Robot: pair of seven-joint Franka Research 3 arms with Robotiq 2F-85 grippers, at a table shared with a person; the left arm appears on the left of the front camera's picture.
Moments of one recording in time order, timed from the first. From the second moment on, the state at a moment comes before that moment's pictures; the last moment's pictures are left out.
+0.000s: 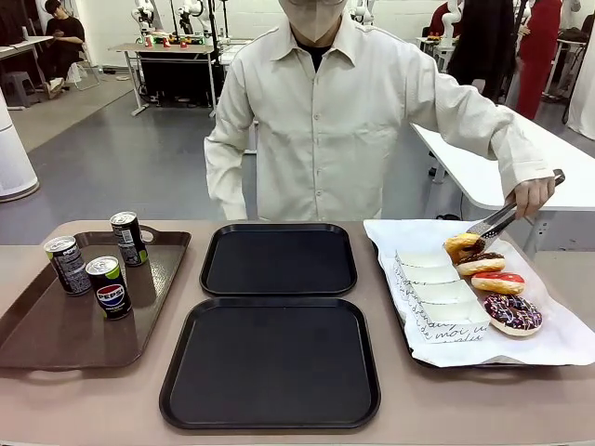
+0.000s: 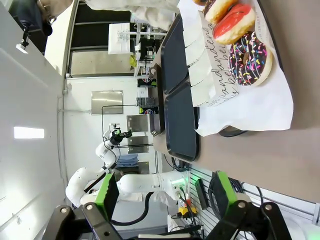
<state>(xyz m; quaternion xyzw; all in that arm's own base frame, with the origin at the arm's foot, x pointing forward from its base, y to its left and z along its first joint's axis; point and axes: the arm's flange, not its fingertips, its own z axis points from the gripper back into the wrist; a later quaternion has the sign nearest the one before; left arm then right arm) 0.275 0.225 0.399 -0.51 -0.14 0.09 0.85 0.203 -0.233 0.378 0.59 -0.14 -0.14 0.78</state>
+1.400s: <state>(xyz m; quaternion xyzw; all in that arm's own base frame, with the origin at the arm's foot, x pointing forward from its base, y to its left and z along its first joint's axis) 0.341 -0.015 0.523 -0.13 -0.05 0.03 0.99 0.204 -0.232 0.378 0.59 -0.14 -0.14 0.78</state>
